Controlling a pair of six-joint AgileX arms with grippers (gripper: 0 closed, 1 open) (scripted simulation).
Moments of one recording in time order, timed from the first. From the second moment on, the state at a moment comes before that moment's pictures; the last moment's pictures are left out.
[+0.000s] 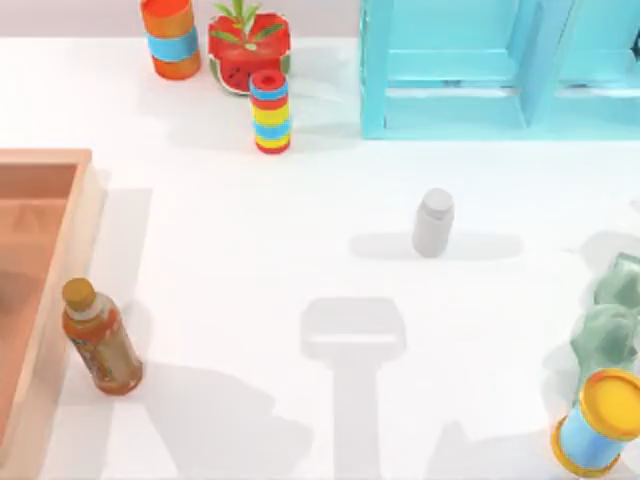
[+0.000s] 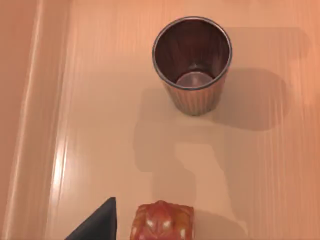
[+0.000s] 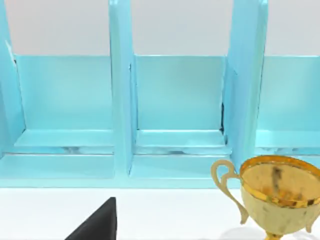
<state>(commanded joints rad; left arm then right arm) 0.19 0.91 0.71 -0.70 0.00 0.21 0.00 0.00 0.00 0.00 0.00 0.00</state>
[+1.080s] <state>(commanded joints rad) 0.33 1.59 1.19 -1.18 0.00 0.36 0.00 0.00 0.00 0.00 0.00 0.00</state>
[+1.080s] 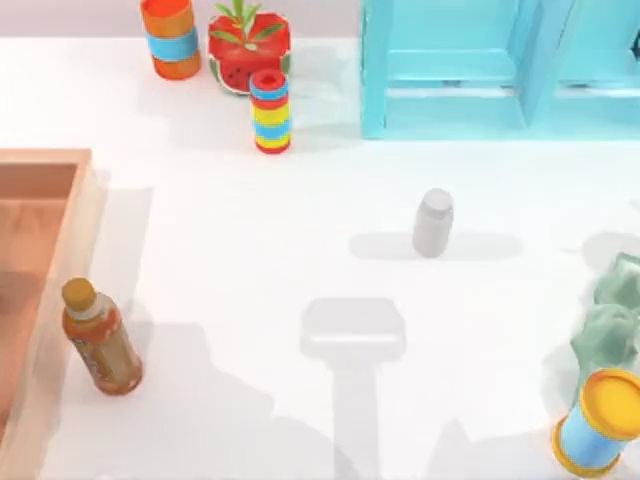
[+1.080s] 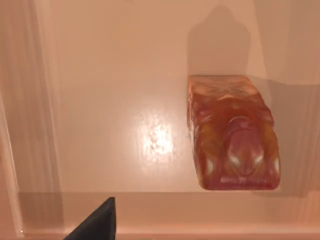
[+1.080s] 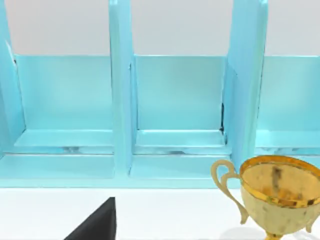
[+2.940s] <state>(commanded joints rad) 0.34 1.71 0.92 -0.79 0.00 0.36 0.00 0.00 0.00 0.00 0.00 0.00</state>
